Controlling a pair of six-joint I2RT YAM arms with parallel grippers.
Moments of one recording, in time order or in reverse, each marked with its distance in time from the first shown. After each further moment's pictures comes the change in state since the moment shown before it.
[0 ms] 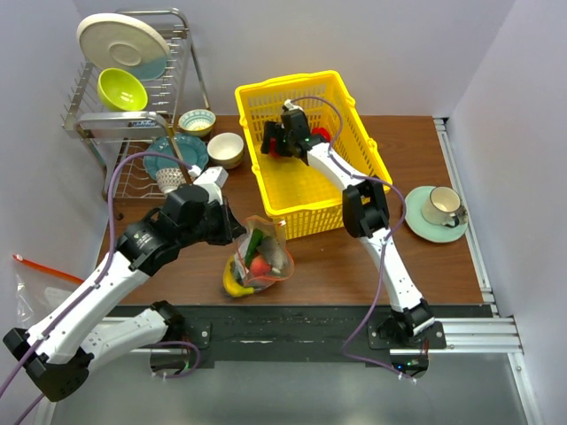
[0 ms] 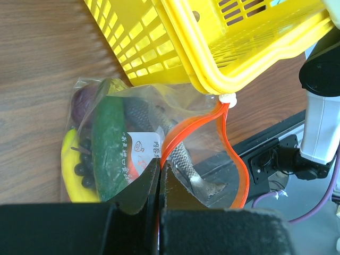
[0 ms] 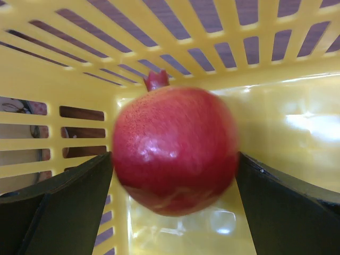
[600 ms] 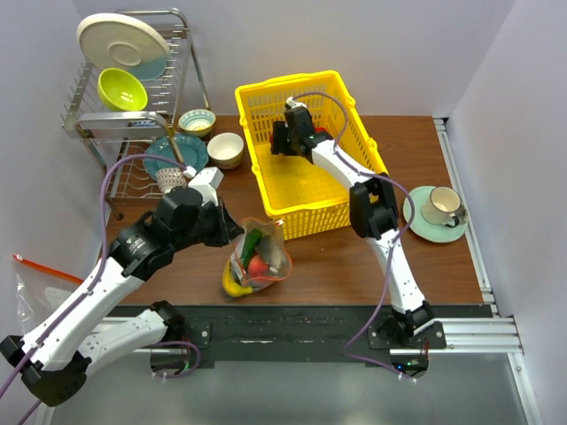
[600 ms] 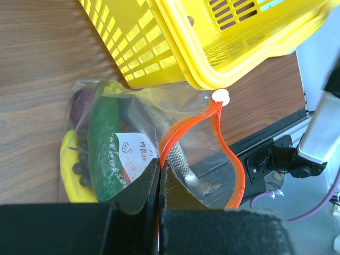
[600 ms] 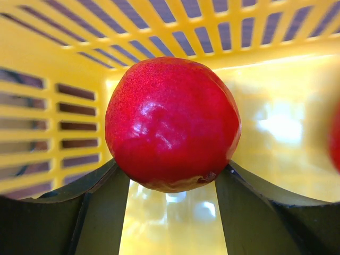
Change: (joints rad) left arm 0.000 -0.041 0.000 -0.007 0.001 -0.001; right arm 0.000 -0.146 -0.167 0.000 0.051 -0.074
